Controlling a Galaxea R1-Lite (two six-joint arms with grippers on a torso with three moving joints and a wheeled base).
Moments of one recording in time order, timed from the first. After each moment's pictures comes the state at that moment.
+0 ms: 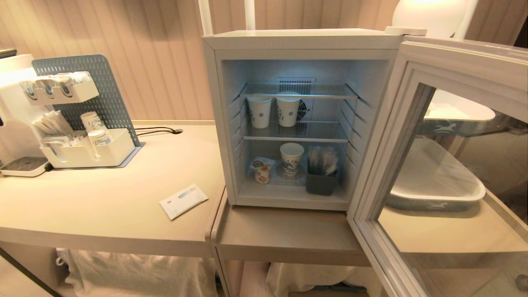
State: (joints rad) left arm -0.07 0.28 -0.83 0.54 -0.01 -0.30; right arm 0.00 0.00 0.00 0.01 0.01 -0.06
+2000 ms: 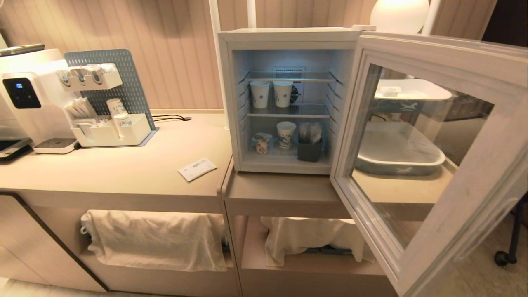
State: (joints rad) left arm 0.00 0.00 0.00 0.01 0.01 0.02; right arm 0.00 0.00 -0.01 0.03 0.01 -0.06
